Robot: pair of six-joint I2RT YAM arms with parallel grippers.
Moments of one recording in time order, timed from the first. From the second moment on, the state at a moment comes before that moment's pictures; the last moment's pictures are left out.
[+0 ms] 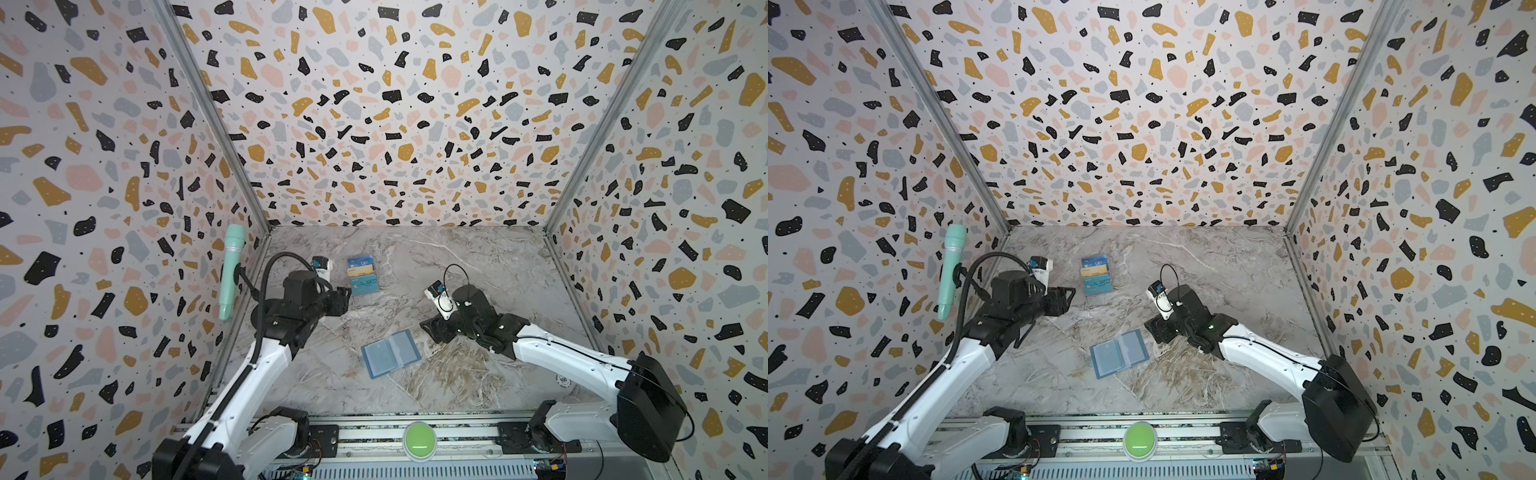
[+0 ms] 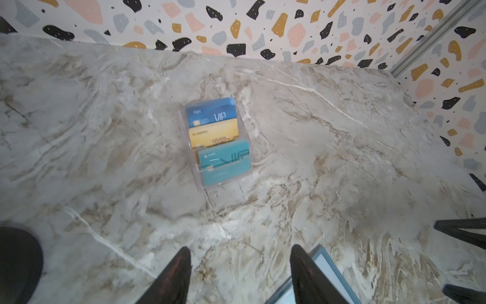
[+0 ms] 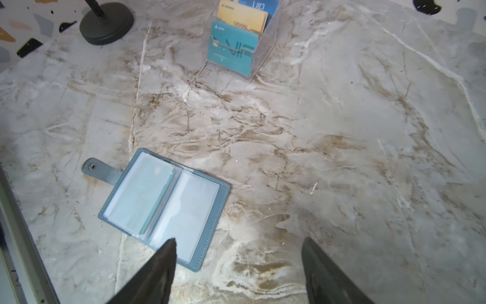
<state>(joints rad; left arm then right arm) -0.23 0.96 0.72 -0.34 0.17 -0.22 0.81 1.33 0.83 -0.21 -0.07 0.05</state>
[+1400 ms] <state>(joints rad) -0.74 0.73 0.16 -0.22 -0.10 -0.77 1.08 1.88 1.19 -0.32 0.02 0.22</state>
